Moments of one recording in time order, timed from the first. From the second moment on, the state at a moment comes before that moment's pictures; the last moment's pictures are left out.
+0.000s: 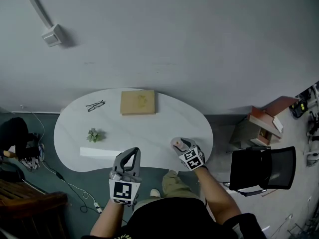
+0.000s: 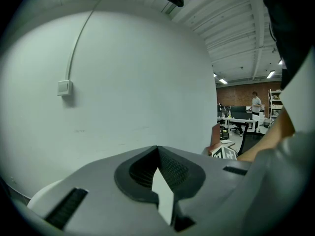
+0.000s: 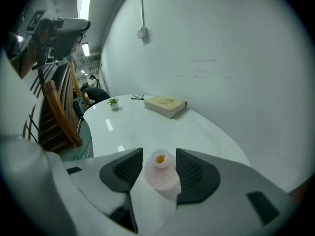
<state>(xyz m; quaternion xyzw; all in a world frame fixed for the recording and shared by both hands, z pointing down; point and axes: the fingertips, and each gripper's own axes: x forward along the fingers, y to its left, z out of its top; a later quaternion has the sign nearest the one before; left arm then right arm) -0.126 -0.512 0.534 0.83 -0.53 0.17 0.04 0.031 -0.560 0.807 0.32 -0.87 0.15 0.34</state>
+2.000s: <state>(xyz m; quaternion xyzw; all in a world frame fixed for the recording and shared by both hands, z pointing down) -0.146 -0.409 0.481 0.84 -0.53 0.14 0.00 -0.015 -0.466 0.572 0.32 -0.90 0.08 0.28</state>
